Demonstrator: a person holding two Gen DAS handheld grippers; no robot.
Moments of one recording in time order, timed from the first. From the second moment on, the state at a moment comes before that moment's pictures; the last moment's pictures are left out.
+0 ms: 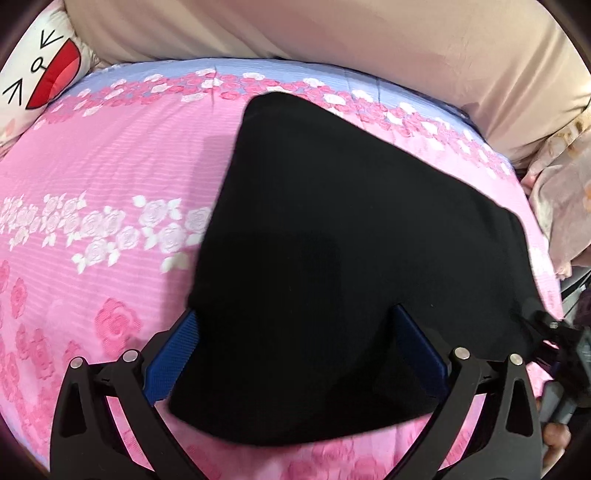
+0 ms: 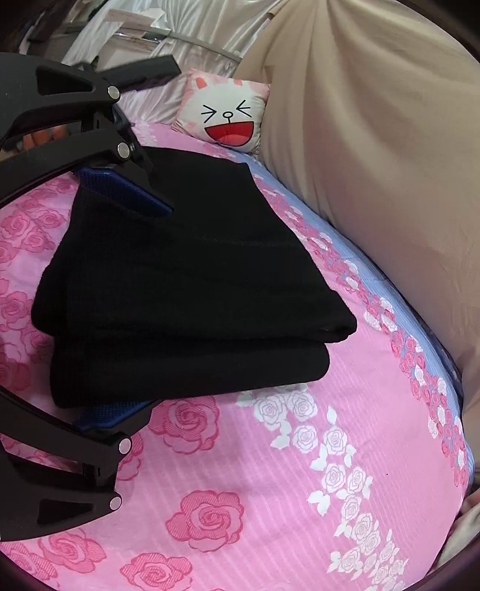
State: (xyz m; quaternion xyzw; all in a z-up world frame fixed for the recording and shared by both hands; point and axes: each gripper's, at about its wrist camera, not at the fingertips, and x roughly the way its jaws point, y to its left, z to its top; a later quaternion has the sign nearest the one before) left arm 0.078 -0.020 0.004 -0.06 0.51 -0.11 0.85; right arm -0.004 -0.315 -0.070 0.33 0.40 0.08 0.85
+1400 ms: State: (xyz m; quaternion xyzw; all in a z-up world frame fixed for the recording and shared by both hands) left arm 0.016 -0.012 0.080 -0.03 0.45 -0.16 0.88; right arm -0.067 -0.258 -0.004 0.26 0.33 0.11 0.90
